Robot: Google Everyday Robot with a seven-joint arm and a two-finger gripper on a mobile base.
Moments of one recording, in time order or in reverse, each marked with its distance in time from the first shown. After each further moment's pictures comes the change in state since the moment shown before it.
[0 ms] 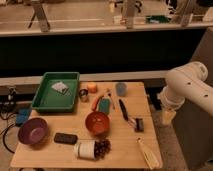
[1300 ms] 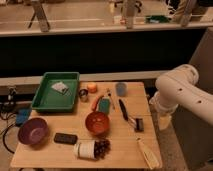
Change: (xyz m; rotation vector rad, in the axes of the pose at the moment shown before) arm -0.046 0.032 -0.013 -0.009 0.020 -0.233
